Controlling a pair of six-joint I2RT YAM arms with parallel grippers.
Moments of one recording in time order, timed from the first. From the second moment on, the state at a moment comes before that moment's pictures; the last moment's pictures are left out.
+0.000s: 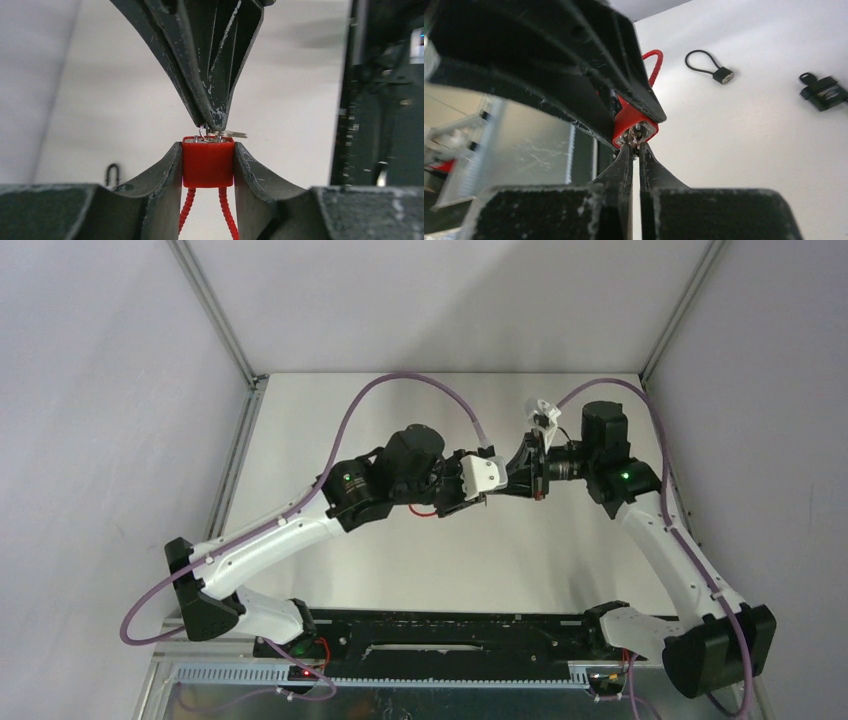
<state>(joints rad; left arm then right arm) -1.02 1.37 1.45 -0.58 0.24 0.40 0.29 1.12 1.06 -0.40 -1.23 -0.13</state>
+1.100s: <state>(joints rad) -1.11 1.36 1.40 -0.49 -0.08 0.58 0.31 1.28 0.99 0.10 -1.24 0.52</state>
